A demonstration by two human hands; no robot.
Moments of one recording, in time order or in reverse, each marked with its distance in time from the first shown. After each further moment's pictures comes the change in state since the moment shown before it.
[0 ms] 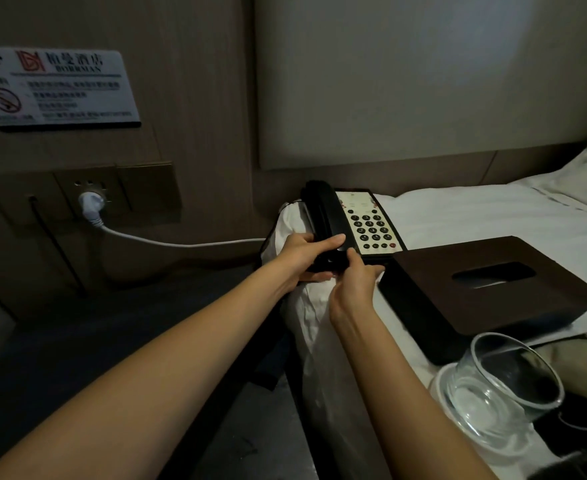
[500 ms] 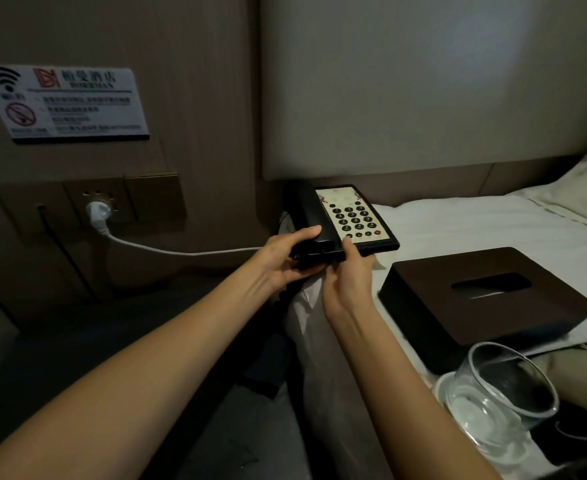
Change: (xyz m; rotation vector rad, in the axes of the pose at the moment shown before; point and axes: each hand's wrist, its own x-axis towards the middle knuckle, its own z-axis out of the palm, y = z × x) left_hand -0.012 0.021 -0.027 -0.382 -0.017 -0.104; right_hand -0.024 -0.020 0.021 0.185 -0.169 0.081
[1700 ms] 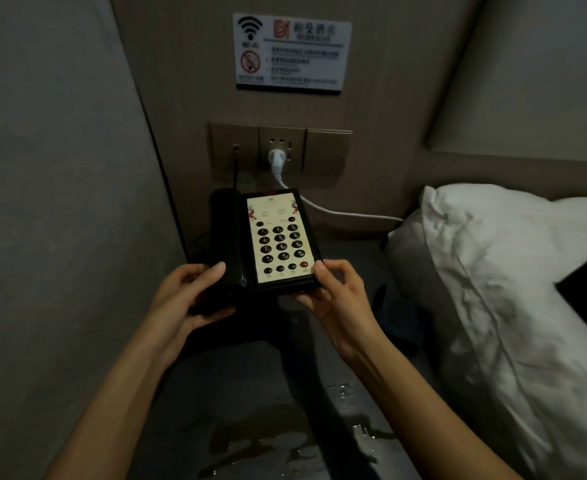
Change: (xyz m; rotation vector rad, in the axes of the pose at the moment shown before) left_hand -0.268 -0.027 -0.292 -0.019 0.546 0.328; right_hand -0.169 0.166 0.014 -0.390 -0.615 0.449
